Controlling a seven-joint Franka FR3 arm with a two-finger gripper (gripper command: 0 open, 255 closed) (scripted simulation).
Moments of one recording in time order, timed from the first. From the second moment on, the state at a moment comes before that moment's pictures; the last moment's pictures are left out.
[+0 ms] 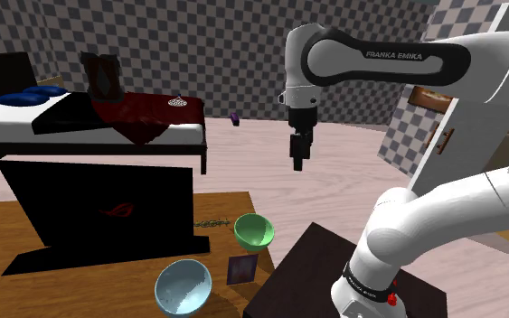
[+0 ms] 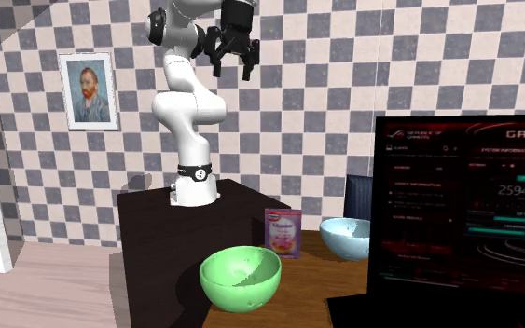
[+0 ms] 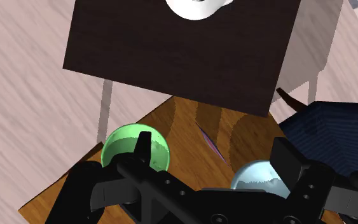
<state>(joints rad) 0.00 -0.75 0.06 -2.39 0.04 1.42 -0.15</state>
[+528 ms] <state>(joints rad) 0.05 -0.70 0.08 -2.55 0.04 1.65 -0.24</state>
